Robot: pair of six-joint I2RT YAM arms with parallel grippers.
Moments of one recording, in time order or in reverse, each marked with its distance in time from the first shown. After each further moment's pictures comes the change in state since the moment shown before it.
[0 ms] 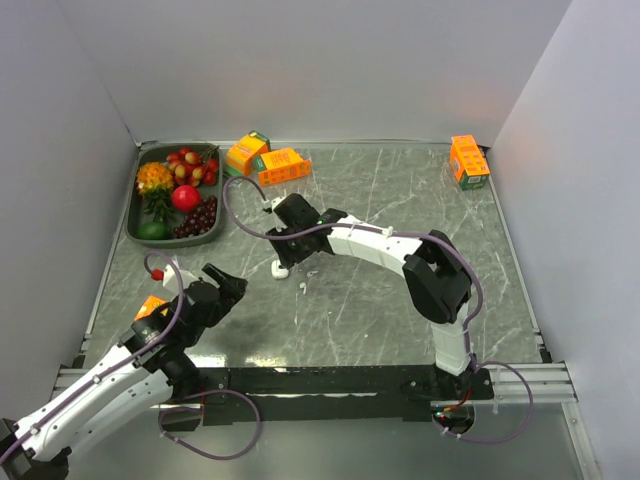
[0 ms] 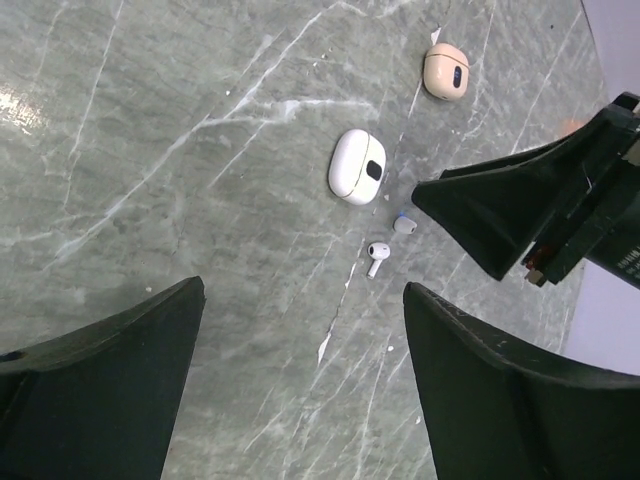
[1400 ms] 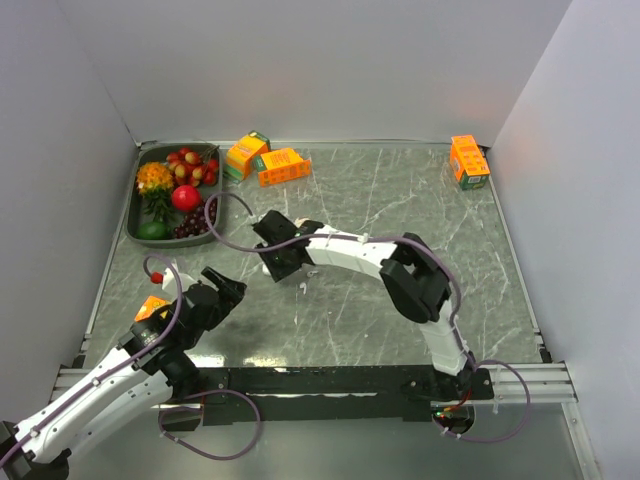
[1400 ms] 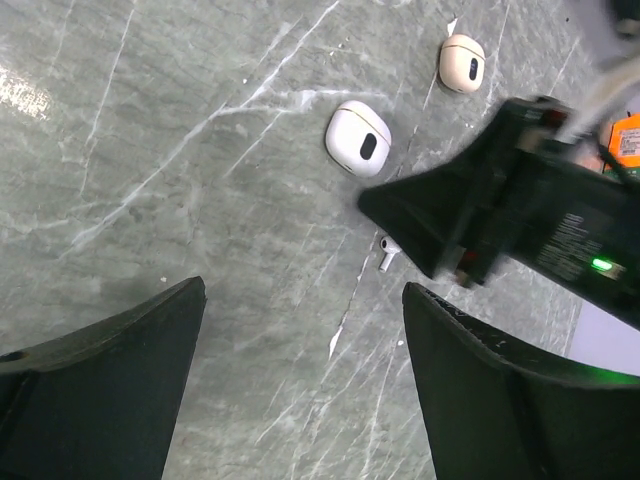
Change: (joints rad) left arm 0.000 -0.040 -0.018 -0.037 0.010 -0.015; right arm 0.090 0.143 0.101 -0.068 0.064 0.149
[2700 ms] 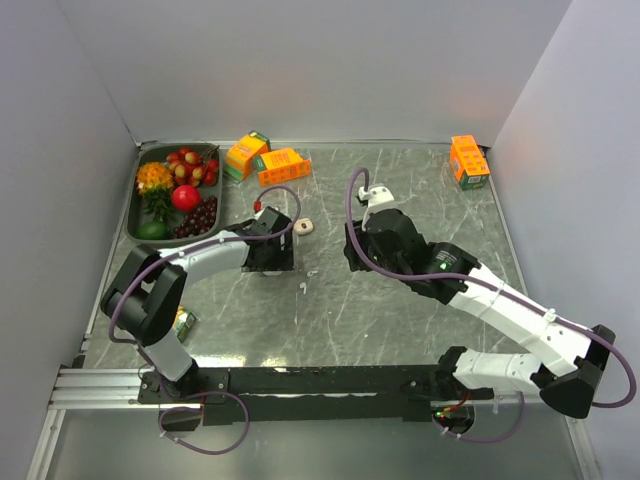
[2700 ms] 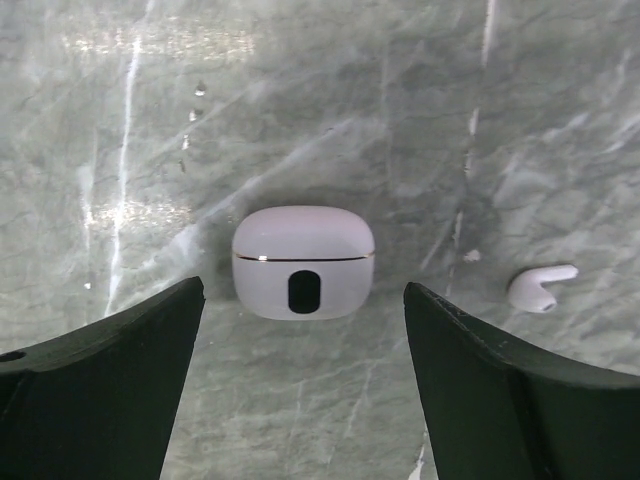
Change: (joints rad) left arm 0.150 1.212 0.578 0.246 0.276 0.723; right arm -0.068 -1.007 -0.491 -0.093 0.312 0.064
